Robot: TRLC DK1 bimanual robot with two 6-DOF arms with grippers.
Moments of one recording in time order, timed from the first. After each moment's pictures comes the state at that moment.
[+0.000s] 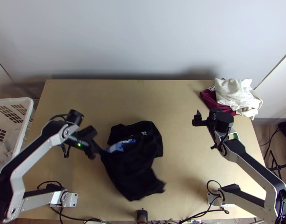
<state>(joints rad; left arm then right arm) -0.22 1.35 0.93 -0.97 0.56 0.60 0.26 1.19 0.59 0.20 0.24 0.01</state>
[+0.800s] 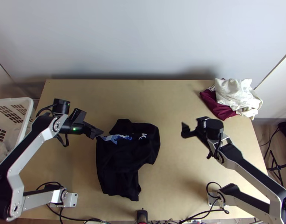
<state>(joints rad) -0.08 1.34 1.00 -0.73 0.57 0.24 0.44 1.12 0.57 0.02 0.08 0.13</state>
